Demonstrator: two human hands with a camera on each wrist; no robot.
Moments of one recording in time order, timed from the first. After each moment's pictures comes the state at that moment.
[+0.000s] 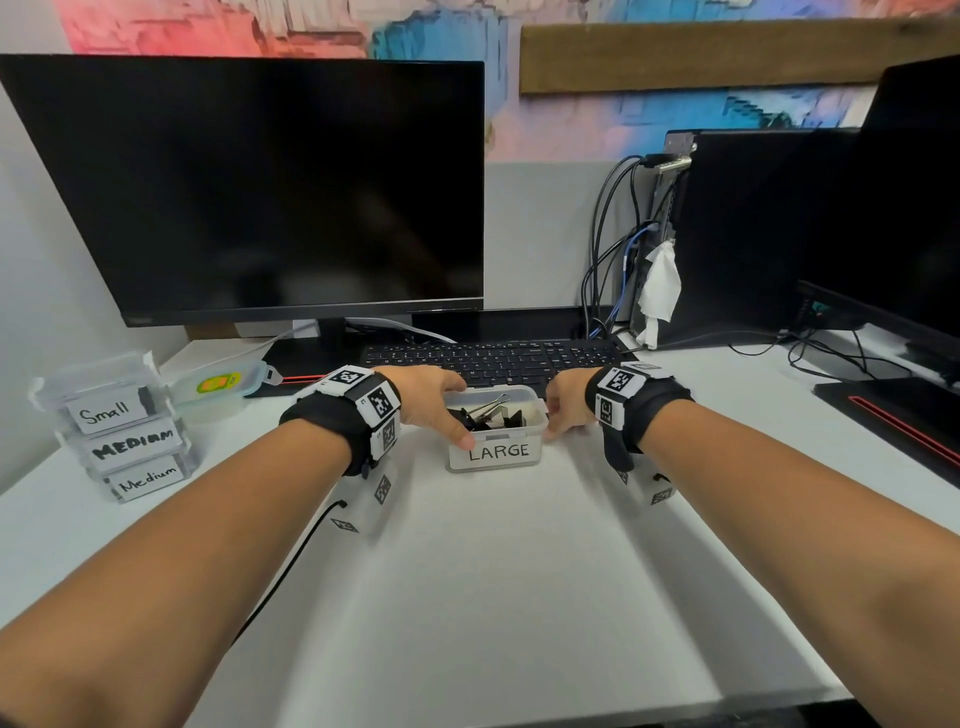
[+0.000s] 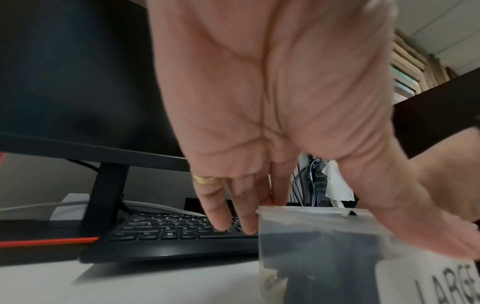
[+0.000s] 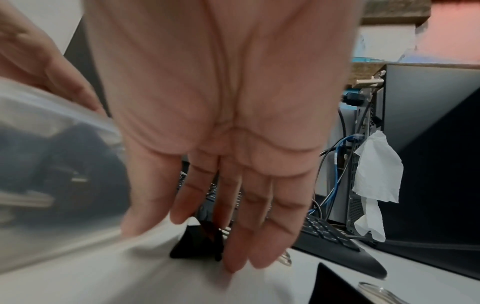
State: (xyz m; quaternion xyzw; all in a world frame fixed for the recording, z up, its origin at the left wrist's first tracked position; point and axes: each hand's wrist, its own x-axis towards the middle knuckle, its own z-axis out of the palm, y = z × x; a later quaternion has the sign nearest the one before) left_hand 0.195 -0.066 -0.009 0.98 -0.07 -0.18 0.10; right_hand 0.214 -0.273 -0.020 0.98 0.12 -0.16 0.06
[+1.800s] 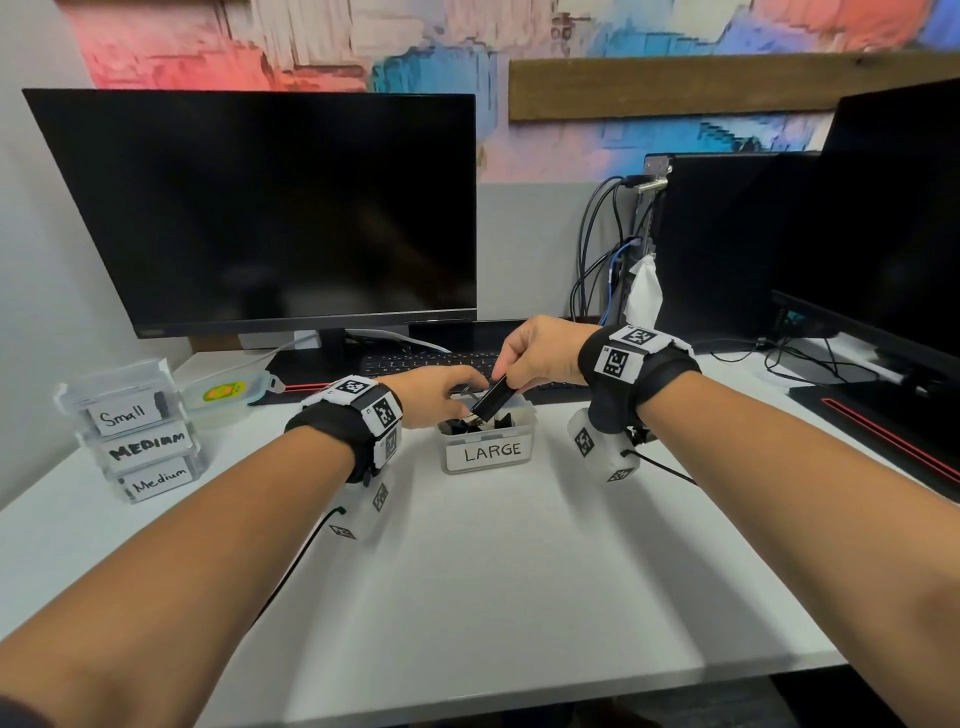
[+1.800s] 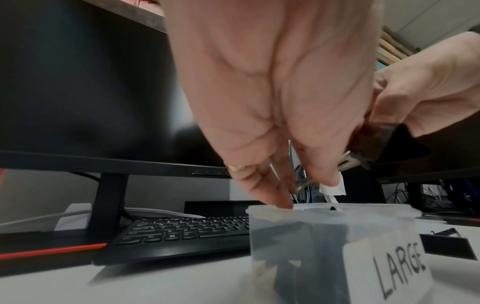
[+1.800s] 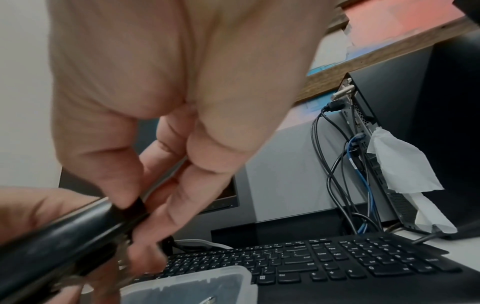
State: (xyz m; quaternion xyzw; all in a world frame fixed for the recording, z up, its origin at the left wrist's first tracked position) left_hand 0.167 -0.079 0.001 0.97 -0.18 -0.10 0.15; right_hand 0.184 -0.264 0.032 0.88 0.18 -0.14 -0.41
